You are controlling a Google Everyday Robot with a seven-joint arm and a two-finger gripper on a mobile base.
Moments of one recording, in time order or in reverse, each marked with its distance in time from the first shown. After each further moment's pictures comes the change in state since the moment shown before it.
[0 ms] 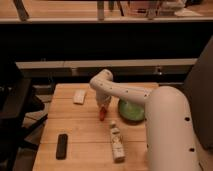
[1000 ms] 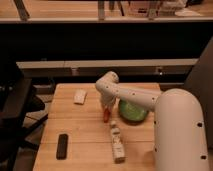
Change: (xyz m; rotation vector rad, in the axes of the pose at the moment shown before) arm -0.002 0.034 0.001 0.014 0.010 -0.024
